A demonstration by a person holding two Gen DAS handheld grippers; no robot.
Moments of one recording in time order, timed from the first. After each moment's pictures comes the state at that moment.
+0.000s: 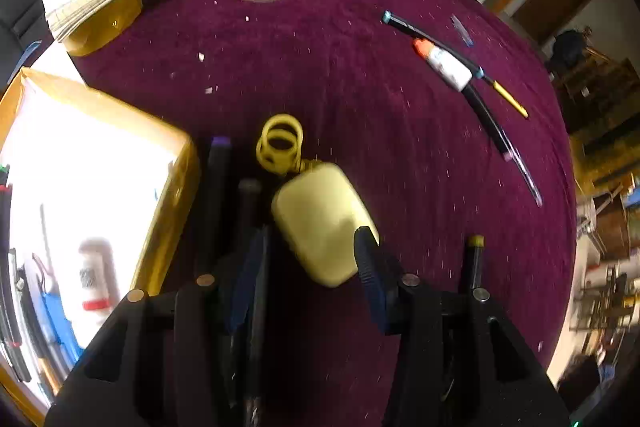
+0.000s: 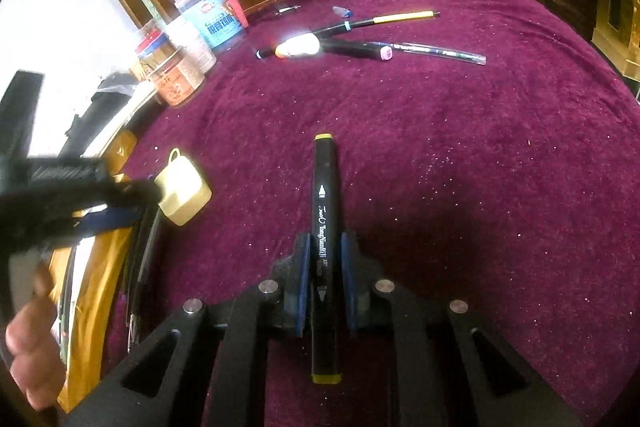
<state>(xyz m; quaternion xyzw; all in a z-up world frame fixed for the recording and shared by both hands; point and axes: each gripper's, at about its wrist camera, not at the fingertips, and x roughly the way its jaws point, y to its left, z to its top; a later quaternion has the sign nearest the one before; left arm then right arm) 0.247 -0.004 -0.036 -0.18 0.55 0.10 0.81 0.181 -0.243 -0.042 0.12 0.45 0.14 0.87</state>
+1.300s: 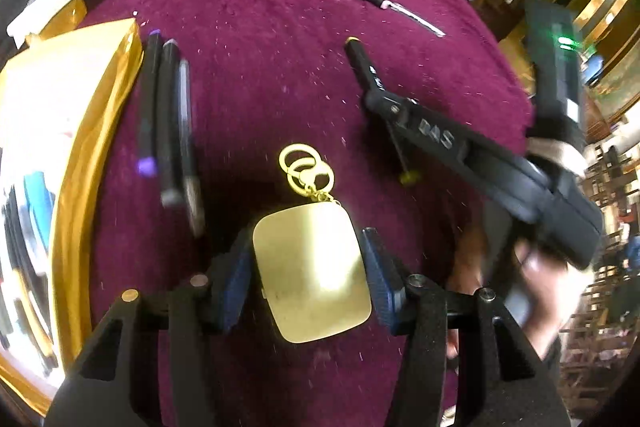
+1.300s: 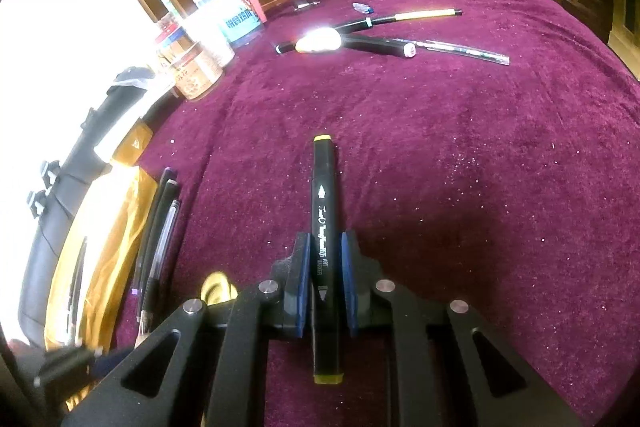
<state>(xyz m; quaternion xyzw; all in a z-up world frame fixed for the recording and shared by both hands) 0.105 -0.070 -0.034 -0.08 0.55 -0.06 0.83 0.184 -0.235 -0.045 0.13 0.45 0.17 0.87</state>
